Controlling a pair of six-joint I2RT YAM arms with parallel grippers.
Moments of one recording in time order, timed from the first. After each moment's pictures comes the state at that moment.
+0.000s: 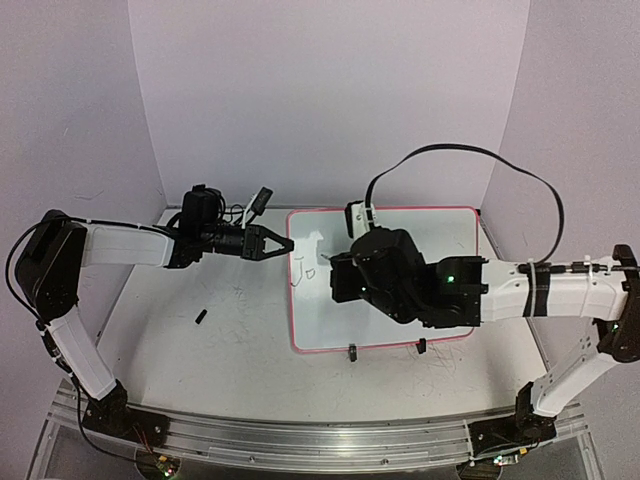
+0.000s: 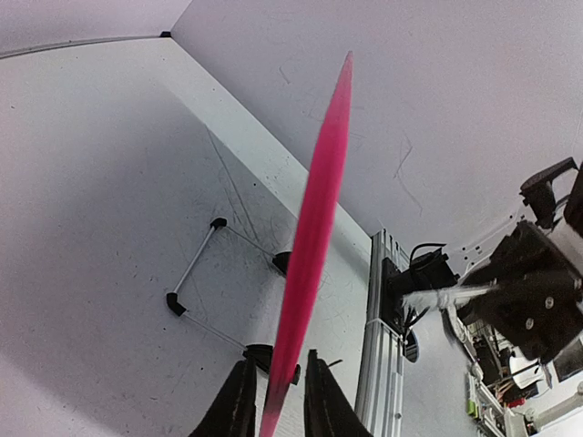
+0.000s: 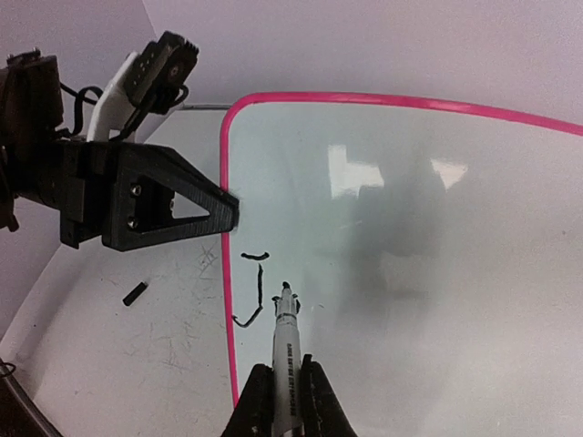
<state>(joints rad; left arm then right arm) -0.53 1.70 1.04 0.33 0.91 -0.44 1.21 1.54 1.20 -0.18 0.65 0.54</state>
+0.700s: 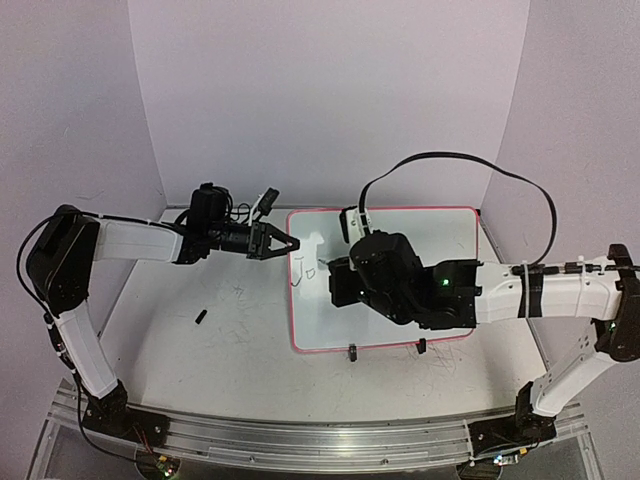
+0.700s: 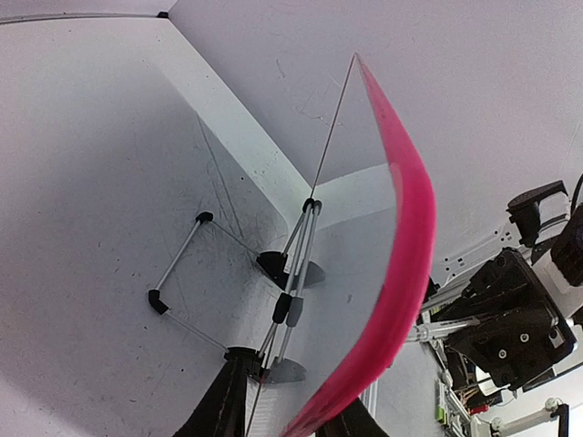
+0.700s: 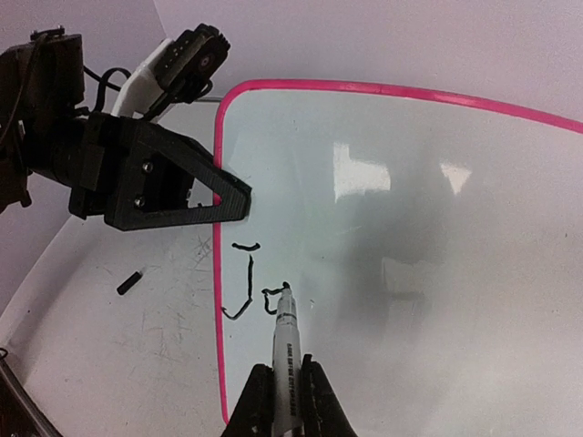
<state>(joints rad) -0.53 1.77 1.10 0.33 0.96 -0.55 1.19 1.53 1.16 -0.13 0.61 0.49</state>
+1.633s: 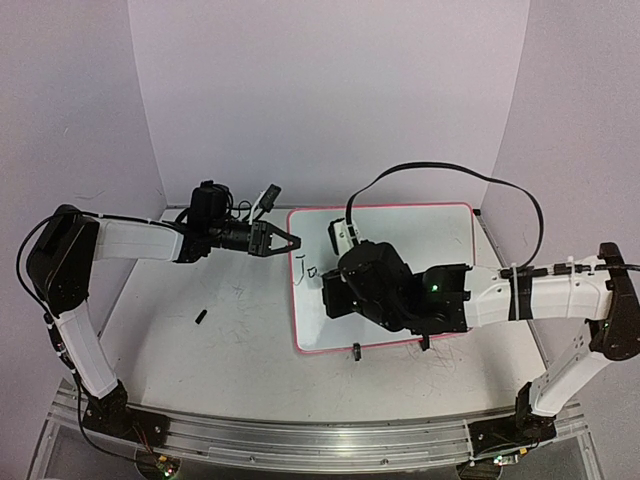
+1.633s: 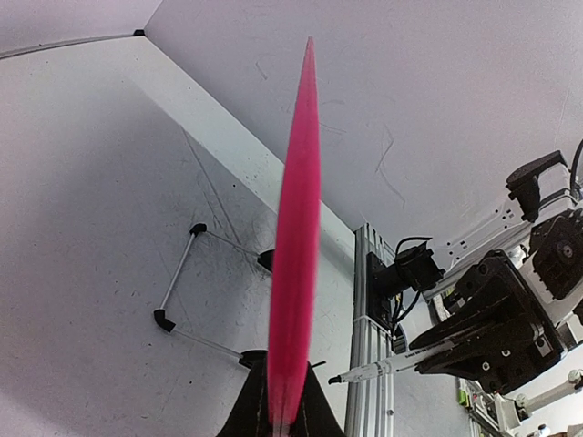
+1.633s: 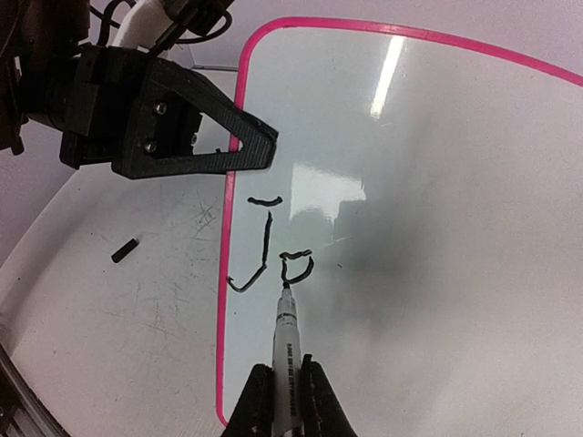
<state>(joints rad) -0.53 1.78 1.12 0.34 0.98 -0.46 1.21 1.58 1.17 -0.16 0.58 0.48</state>
